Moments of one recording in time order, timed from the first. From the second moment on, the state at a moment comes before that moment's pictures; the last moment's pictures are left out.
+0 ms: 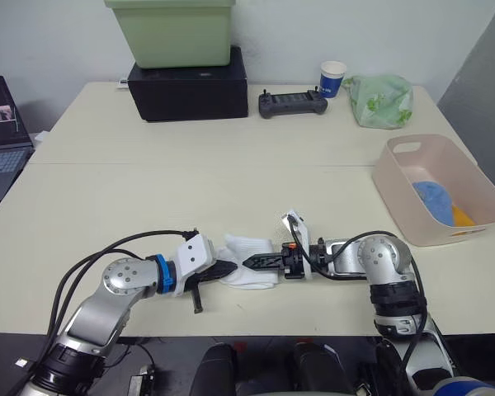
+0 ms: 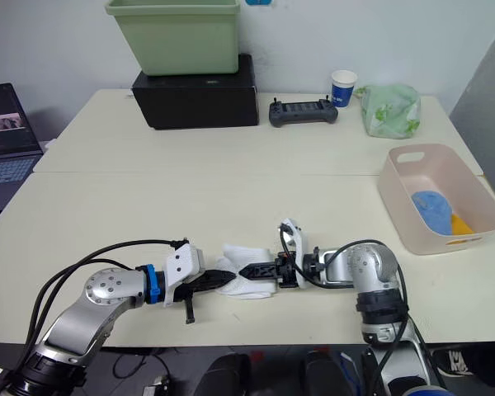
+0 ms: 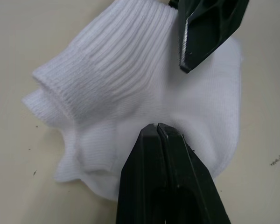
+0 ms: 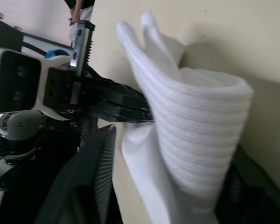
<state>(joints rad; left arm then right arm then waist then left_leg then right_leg) -0.09 0.72 -0.15 -0.23 -0.23 0.28 -0.97 -0.53 -0.14 0.00 0.03 0.73 1.44 0.56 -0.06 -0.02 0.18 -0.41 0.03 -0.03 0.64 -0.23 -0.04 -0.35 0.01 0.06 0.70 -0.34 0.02</state>
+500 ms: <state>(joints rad) -0.20 0.77 0.06 -0.33 -0.57 0.55 -1.02 -0.55 -0.24 -0.08 -0.13 0.75 1.37 0.56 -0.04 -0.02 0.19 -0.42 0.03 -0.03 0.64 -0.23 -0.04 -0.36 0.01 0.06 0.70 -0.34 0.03</state>
